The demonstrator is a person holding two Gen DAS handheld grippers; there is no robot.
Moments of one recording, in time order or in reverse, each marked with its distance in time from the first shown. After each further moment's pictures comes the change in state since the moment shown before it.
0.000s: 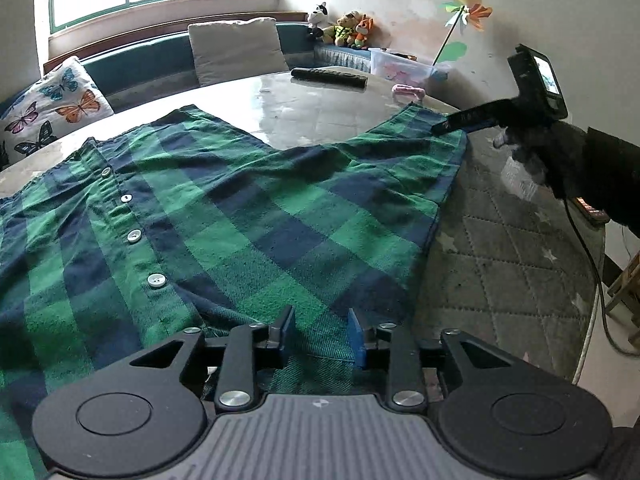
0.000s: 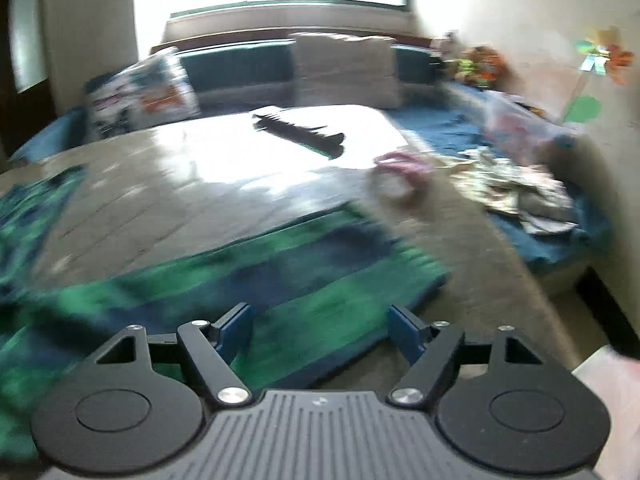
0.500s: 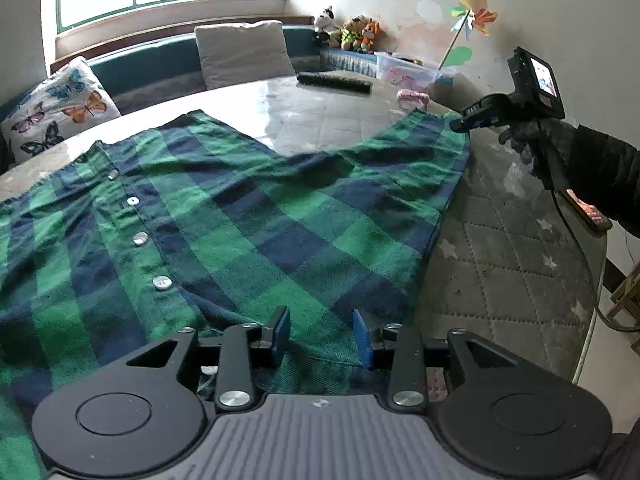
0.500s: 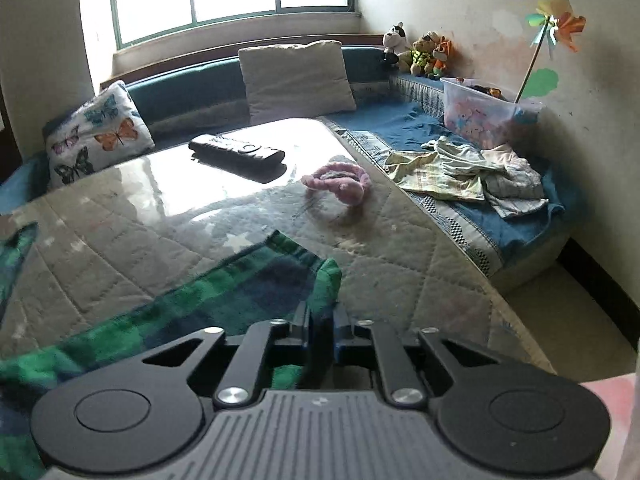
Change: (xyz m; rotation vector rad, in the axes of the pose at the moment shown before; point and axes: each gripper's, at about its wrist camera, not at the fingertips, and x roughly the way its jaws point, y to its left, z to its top) left arm -0.011 0.000 0.003 -0.011 -0.027 0.024; right arm 0.005 -0.028 0.013 0.111 -0.030 -0.031
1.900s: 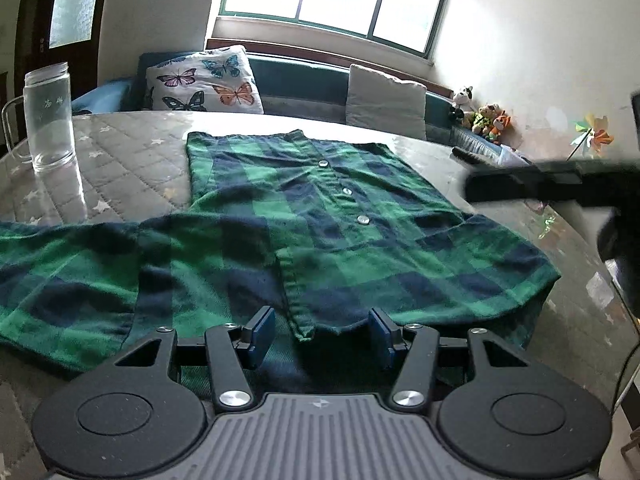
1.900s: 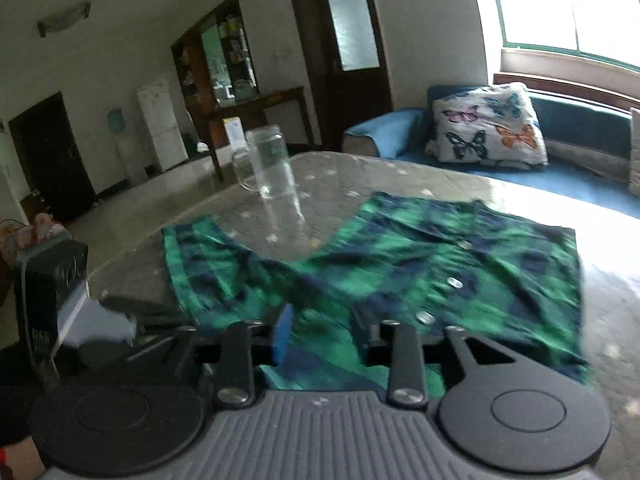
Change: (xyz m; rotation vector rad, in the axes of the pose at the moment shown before) left arm -0.090 0.100 -0.073 -0.381 -0.162 0.220; right arm -0.191 0.312 -0.074 -0.568 0.033 0.903
